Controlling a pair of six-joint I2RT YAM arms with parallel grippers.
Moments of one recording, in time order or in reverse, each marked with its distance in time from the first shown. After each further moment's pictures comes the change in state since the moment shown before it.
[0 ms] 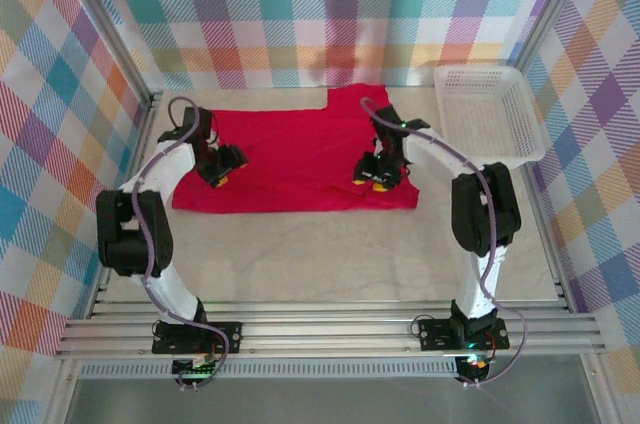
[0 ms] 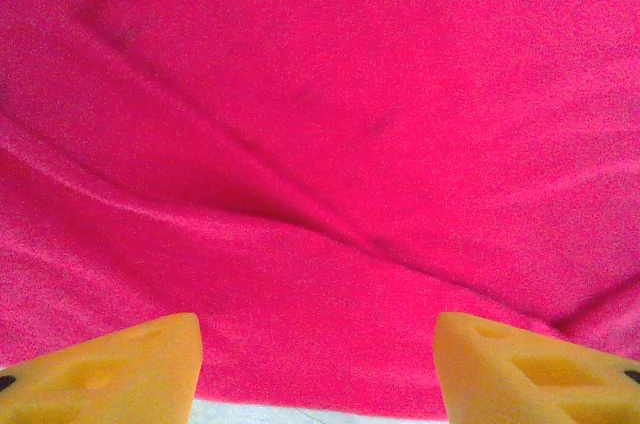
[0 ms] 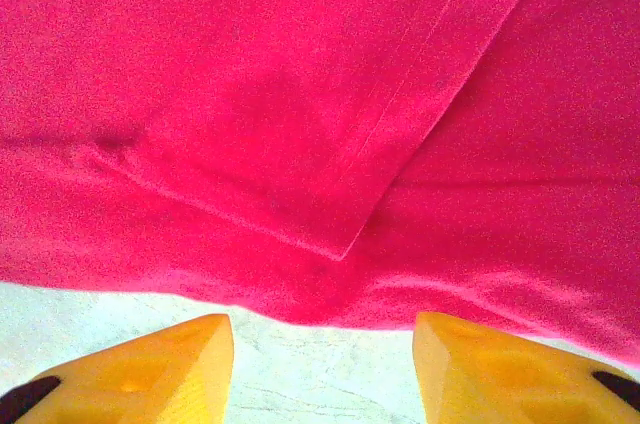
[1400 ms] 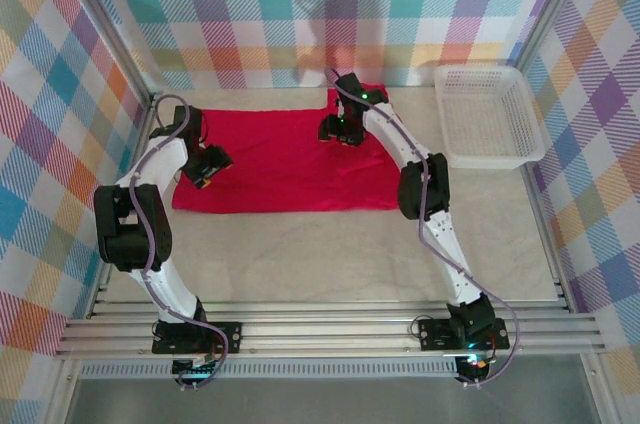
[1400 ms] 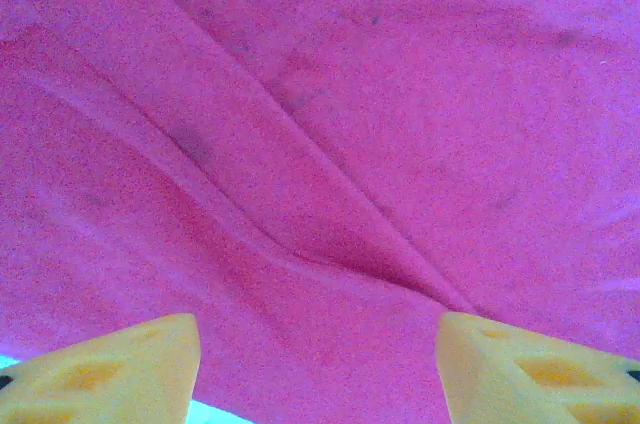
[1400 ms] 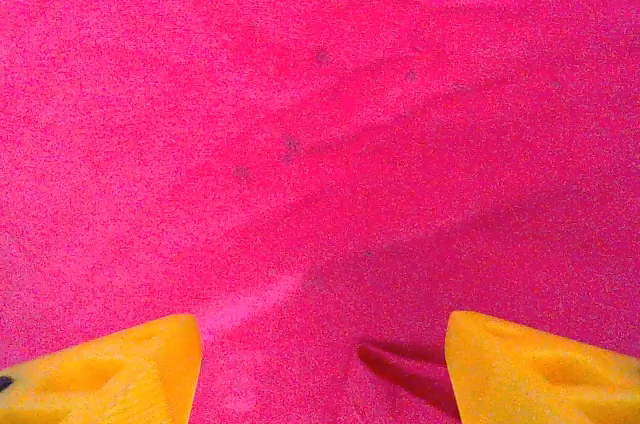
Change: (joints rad) left arm 0.043 0.015 0.067 -0.073 -0.128 0.004; right arm 0.041 0.703 1.108 -0.216 0.082 -0.122
